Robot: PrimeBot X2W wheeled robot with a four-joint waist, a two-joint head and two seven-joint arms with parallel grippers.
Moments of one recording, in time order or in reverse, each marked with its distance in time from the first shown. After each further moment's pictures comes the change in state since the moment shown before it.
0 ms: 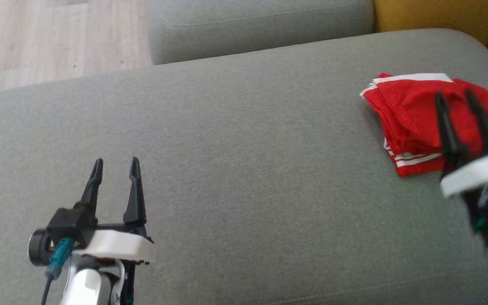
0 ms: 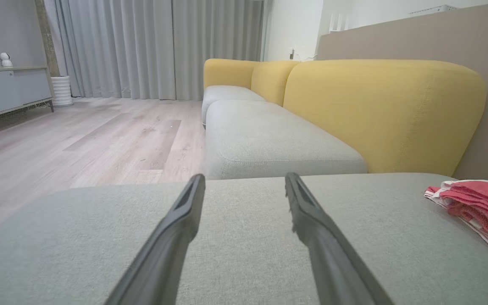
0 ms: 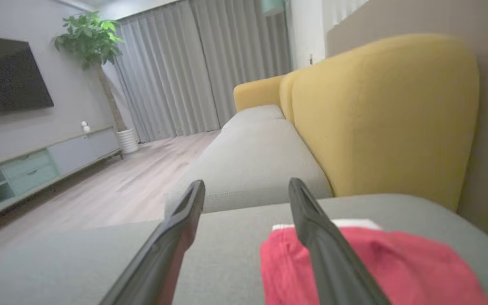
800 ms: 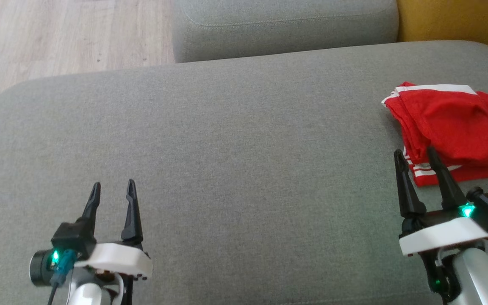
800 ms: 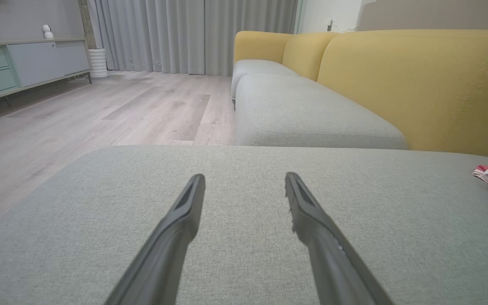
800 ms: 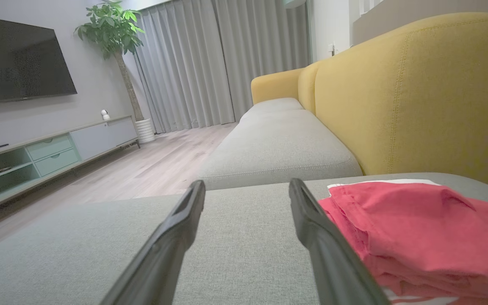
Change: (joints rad) left arm 0.036 -0.038 0.061 0.095 0.041 -0.014 0.000; right arm 0.325 0.282 -0.236 -0.223 -0.362 0.000 0.000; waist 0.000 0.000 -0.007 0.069
